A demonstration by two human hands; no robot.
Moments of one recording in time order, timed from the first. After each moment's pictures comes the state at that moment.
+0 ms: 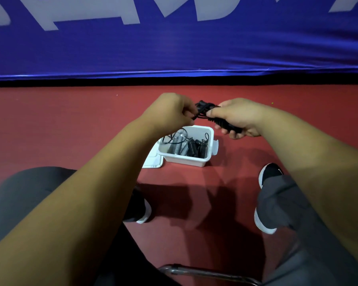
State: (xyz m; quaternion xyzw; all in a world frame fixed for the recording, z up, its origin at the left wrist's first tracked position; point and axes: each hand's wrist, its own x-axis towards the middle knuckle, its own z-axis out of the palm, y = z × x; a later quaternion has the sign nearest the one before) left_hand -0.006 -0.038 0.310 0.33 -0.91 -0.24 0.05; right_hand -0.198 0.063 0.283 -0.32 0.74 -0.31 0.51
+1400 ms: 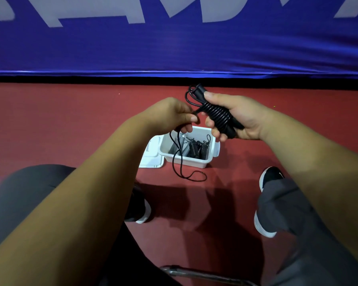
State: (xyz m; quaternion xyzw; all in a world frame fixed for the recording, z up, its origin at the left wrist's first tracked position) left_hand 0.009 -0.055 0.297 0.32 -0.83 -0.45 0.01; right_hand -0.175 0.071 0.312 -0.33 0.57 -0.41 0.64
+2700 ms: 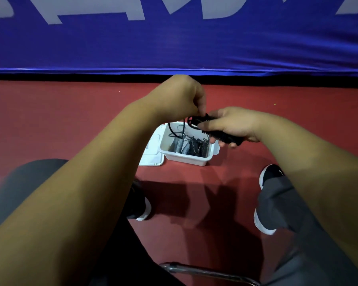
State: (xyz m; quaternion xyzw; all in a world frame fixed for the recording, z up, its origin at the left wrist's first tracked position) left_hand -0.011 -0.036 0.350 0.27 -0.93 -0.24 0.04; right_hand -0.178 0.069 0.281 -0.43 0.68 -0.23 0.55
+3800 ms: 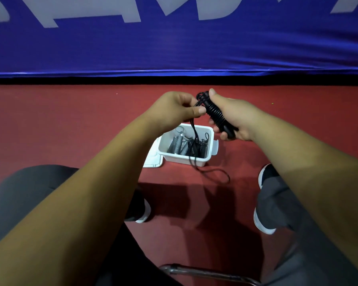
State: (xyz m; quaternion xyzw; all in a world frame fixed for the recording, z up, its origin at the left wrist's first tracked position) left_hand -0.008 -0.041 0.296 0.36 -0.76 -0.53 0.12; right_hand -0.177 0.064 0.287 -0.23 0.70 -0.43 0.53
